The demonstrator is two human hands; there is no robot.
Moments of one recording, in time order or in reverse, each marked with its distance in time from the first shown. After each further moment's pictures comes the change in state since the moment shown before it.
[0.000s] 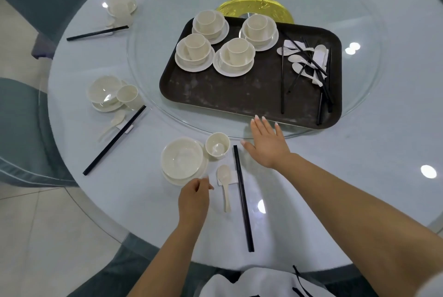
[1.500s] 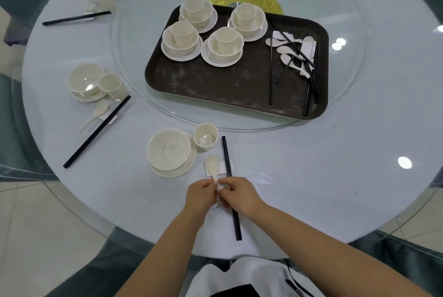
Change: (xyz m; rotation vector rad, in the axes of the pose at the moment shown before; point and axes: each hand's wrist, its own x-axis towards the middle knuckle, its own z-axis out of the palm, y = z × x) left_hand -0.006 -0.008 0.033 -0.125 -0.301 -0.212; right_hand -0.096 -0.057 0.081 1.105 -0.151 0.175
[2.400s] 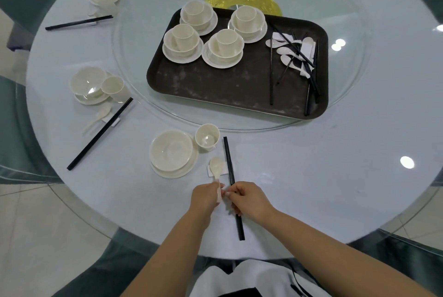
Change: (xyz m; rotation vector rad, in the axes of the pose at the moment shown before) left_hand 0.000 0.000 0.008 -0.082 0.016 -0.144; right_hand -0.011 0.012 -0.008 -0.033 0.040 0.058
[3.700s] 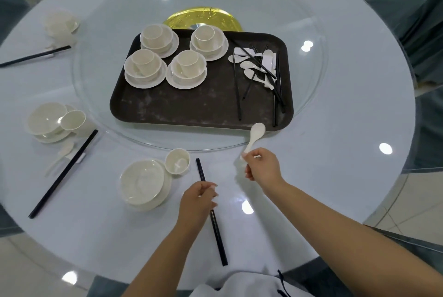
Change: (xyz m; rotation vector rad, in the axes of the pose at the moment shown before) left_hand -0.012 0.036 0.030 0.232 -0.112 0.406; right_hand 0.035 -0.037 -0.114 0.286 0.496 0.037
